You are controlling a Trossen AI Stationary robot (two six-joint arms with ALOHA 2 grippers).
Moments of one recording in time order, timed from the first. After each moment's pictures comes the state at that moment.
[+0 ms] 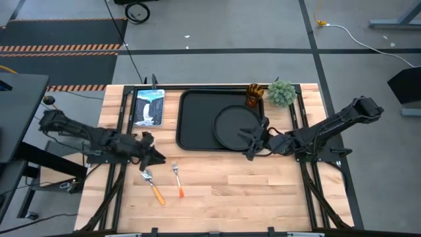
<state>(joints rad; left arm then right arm) -0.32 0.46 0.21 -0.15 -0.07 -0.87 0.33 1.12 0.54 0.21 0.80 0.18</state>
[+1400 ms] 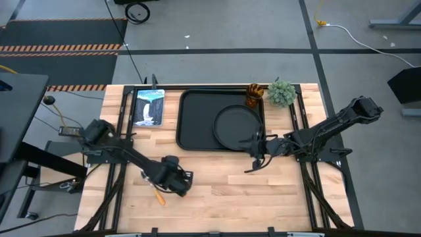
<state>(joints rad) -0.53 1.78 1.07 -0.75 -0.28 -1.95 0.33 1.13 0.49 0.15 0.55 -0.13</state>
